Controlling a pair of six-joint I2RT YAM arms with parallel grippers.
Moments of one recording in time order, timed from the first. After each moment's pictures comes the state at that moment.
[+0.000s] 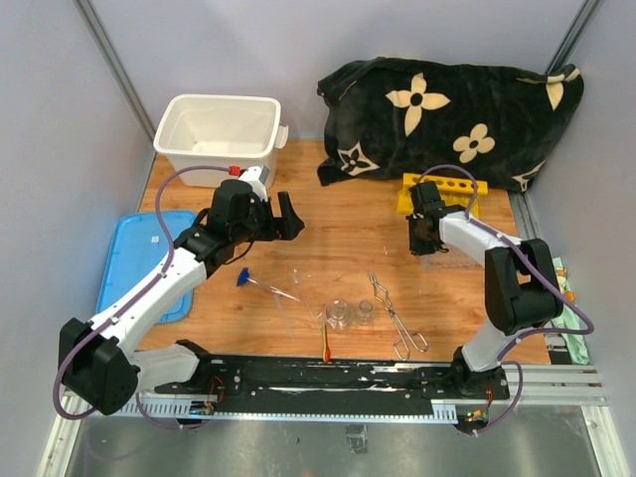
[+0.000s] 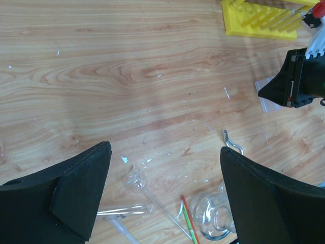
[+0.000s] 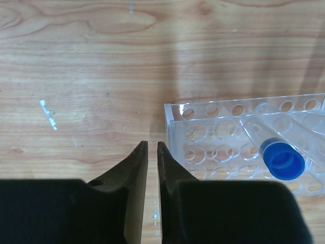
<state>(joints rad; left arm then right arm) -0.49 1.17 0.95 -0.29 0.06 -0.46 0.28 1.66 1.02 -0.51 0.15 0.23</state>
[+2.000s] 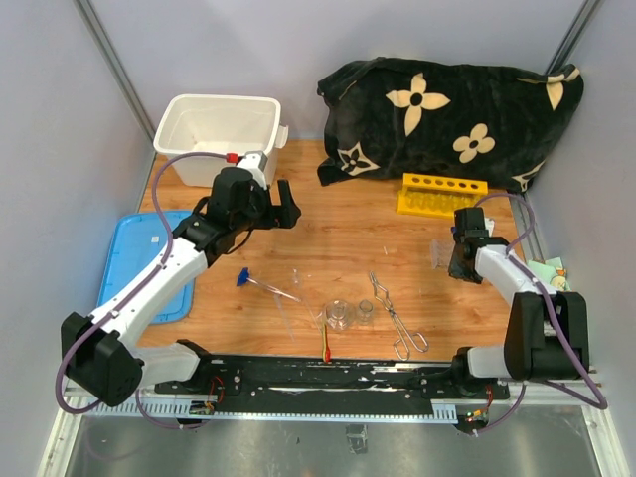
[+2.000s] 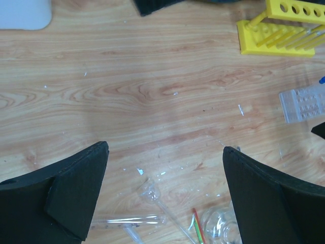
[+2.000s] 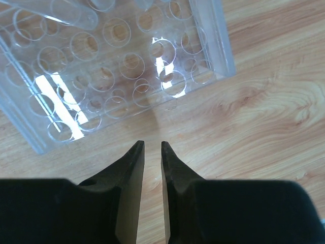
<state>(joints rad) -0.49 1.22 1.05 -0.34 -0.02 -0.41 0.03 1.34 0.73 -0.53 0.31 0.31</state>
